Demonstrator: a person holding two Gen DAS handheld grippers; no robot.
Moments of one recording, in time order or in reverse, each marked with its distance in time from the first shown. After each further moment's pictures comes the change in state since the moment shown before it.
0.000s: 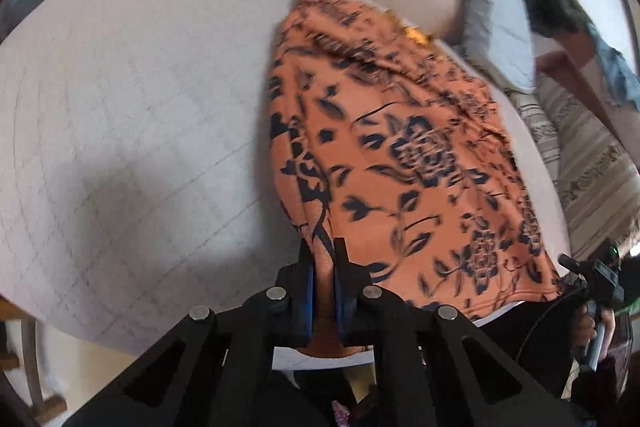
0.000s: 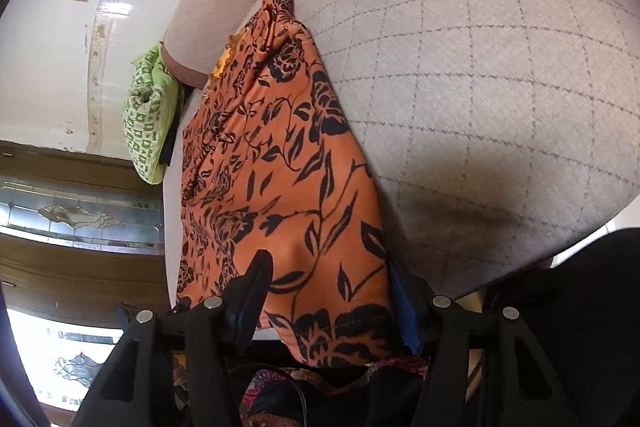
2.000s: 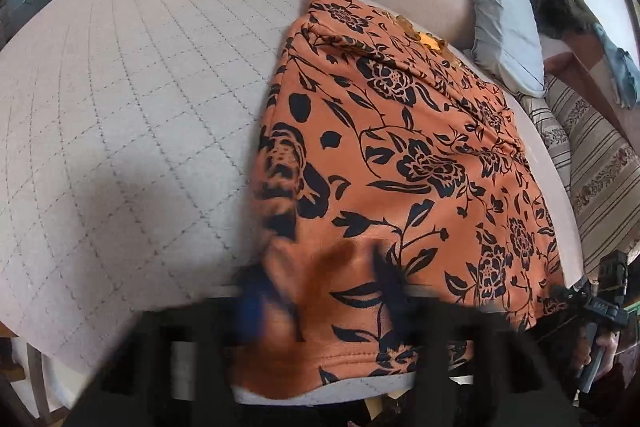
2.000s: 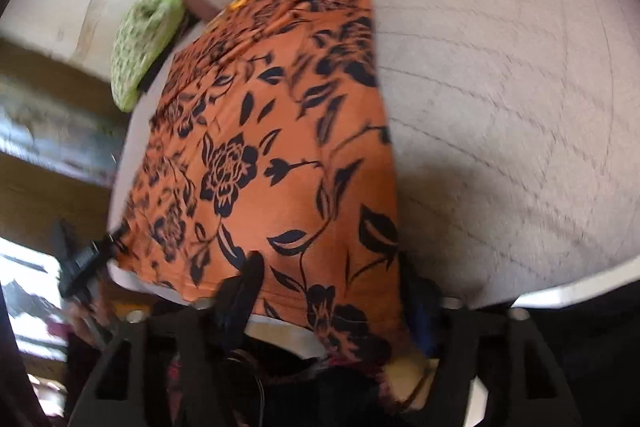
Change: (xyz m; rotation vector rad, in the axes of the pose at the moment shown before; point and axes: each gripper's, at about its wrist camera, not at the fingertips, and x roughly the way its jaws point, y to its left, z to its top) left arm 0.027 0.012 0.015 -0.011 0.008 0.025; right arm 0.046 0.049 -0.029 -0.321 0.067 -0.202
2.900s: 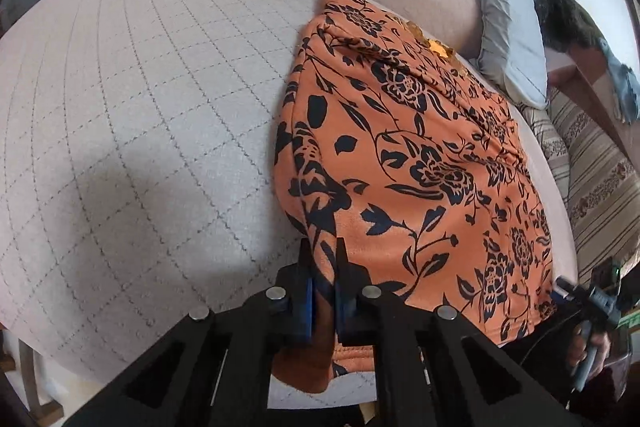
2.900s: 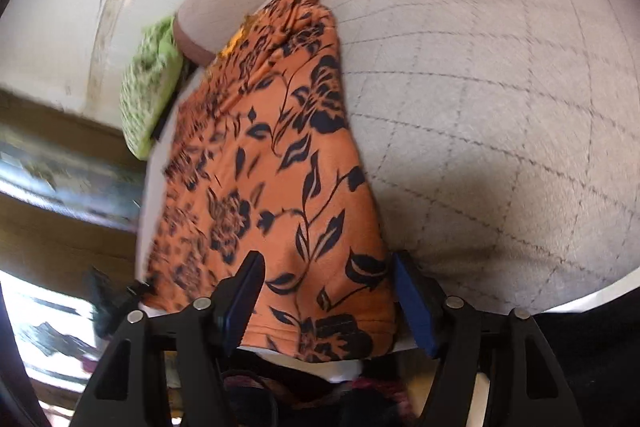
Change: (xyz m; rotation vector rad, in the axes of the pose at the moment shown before) left arm -0.001 0.015 0.001 -0.057 -0.018 -0.028; right arm -0.014 -0.038 0.011 0.129 -0.079 0.096
